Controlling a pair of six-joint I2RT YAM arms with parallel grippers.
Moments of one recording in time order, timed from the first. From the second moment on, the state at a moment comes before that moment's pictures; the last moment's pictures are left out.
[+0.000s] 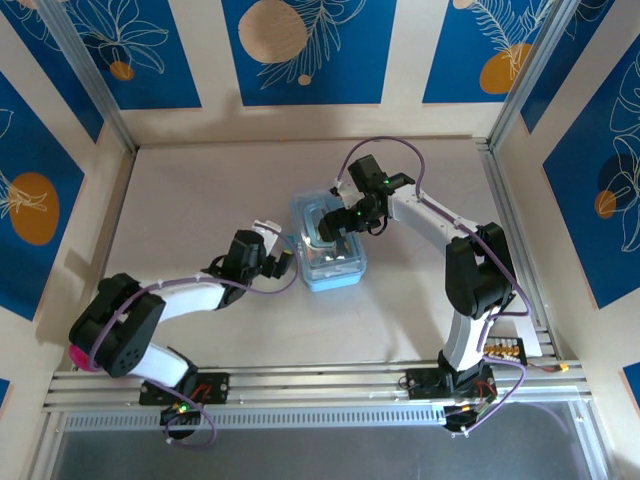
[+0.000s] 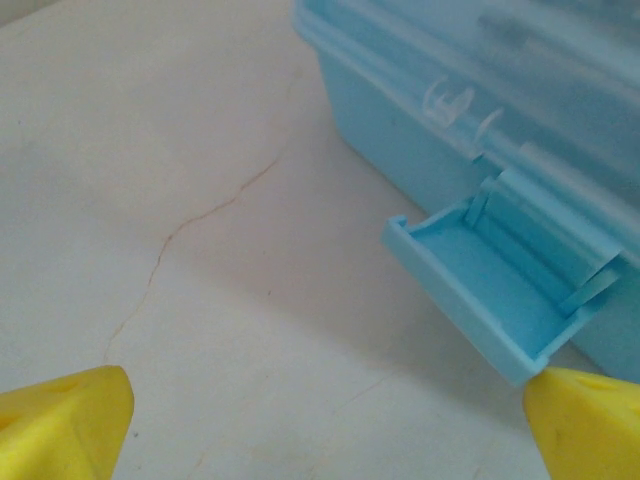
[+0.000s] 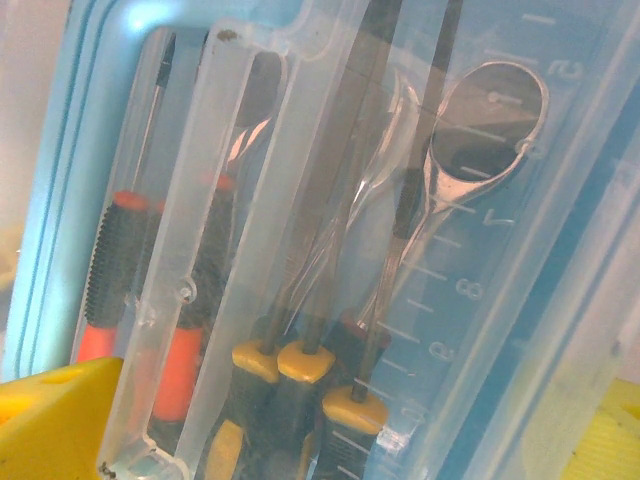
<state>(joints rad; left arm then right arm) -0.59 1.46 0.55 0.33 -0.22 0.04 0.48 1.82 1.45 -0.81 -0.34 0.05</state>
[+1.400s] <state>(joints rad) -0.48 1.52 0.60 0.40 0.15 -0.07 0.48 1.82 1.43 -0.79 -0.35 0.05</state>
